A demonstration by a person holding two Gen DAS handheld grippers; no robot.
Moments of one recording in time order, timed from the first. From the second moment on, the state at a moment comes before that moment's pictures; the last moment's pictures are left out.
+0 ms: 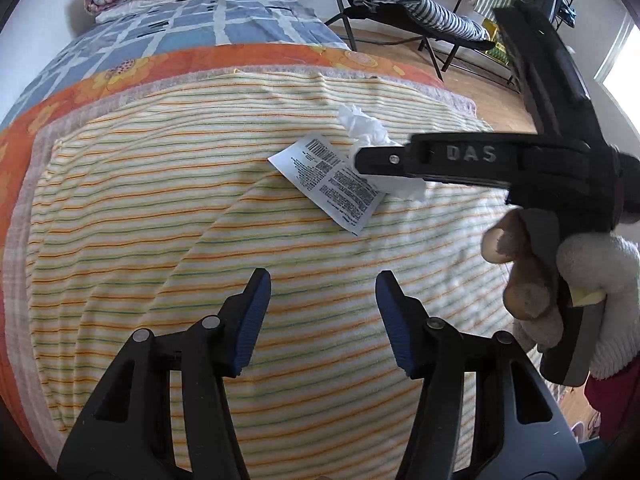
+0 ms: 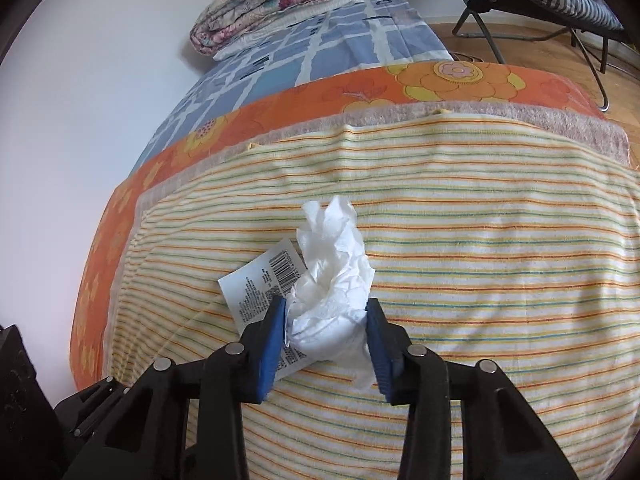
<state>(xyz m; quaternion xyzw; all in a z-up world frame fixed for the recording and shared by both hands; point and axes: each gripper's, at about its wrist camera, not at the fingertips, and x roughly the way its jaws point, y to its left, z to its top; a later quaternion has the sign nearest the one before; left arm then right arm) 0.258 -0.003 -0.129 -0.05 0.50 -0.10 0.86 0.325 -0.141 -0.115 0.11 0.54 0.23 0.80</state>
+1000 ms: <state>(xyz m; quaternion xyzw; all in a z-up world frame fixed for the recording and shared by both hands) 0.351 -0.085 -0.146 0.04 0.53 -0.06 0.85 0.312 -0.254 -0.092 0.13 0.49 0.17 0.84</state>
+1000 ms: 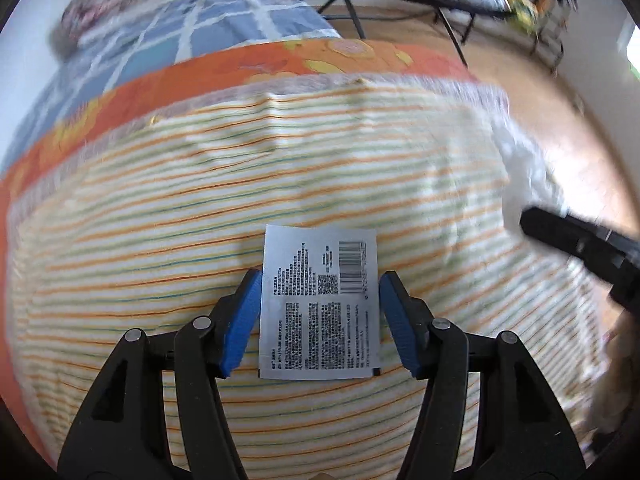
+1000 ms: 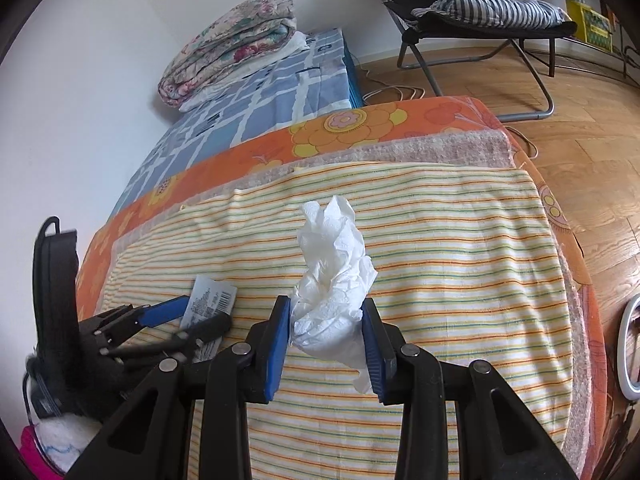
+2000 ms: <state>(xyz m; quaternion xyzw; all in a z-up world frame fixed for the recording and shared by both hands) 0.219 -0.064 -0.068 0.05 0.47 -0.07 0.88 0.202 -0.228 -0.019 0.06 0.47 0.20 0.86</state>
